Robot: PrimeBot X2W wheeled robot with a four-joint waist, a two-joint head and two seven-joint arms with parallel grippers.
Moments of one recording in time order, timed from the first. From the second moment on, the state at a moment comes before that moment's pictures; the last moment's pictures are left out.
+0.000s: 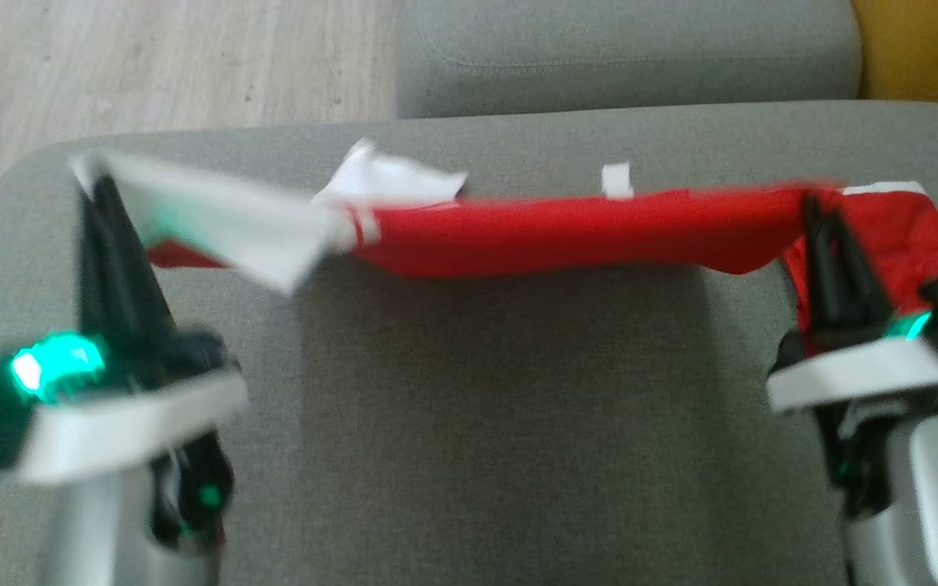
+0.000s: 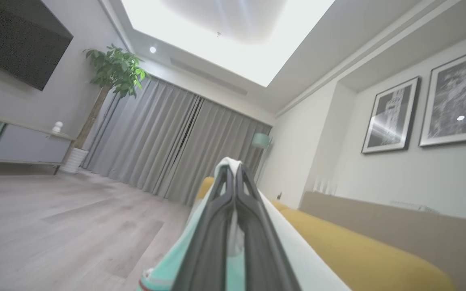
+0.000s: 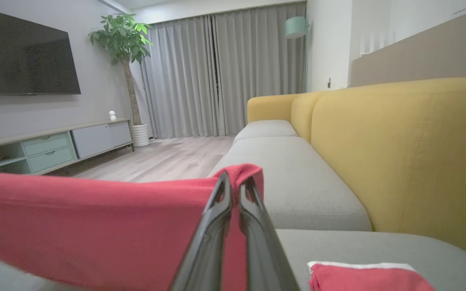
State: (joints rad) left arm -0.17 0.04 -0.07 -0.21 -0.47 -0.03 -0.21; right arm -0.16 -0.05 0.00 -0.02 0.15 0.12 -0.02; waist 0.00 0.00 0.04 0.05
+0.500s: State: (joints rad) left arm -1.09 0.17 -0.04 0.25 -0.54 0.02 0.18; right arm -0.95 -0.18 0.13 0.21 0.17 0.12 0.29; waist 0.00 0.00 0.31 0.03
